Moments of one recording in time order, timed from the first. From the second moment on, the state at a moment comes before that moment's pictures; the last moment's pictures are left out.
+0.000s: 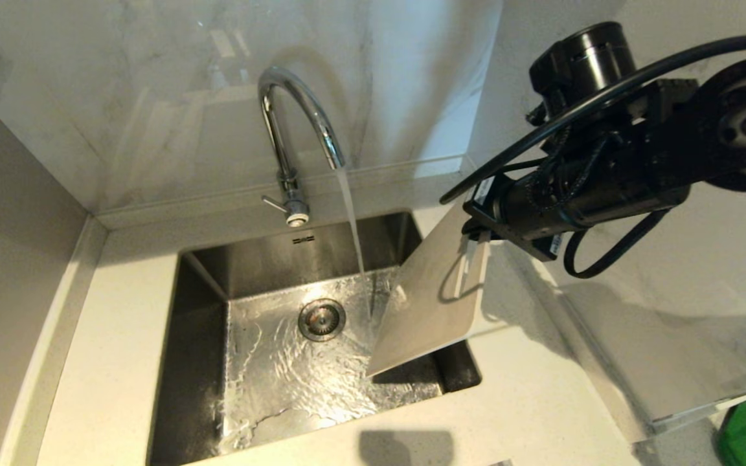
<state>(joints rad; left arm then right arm) 0.00 0.00 -0.10 0.26 0.01 0.01 0.44 1.72 -1.67 0.52 0.00 0.73</state>
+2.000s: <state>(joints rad) -0.25 1.33 -1.37 0.46 -0.68 -0.21 0.44 1.26 -1.71 0.81 0.51 0.92</state>
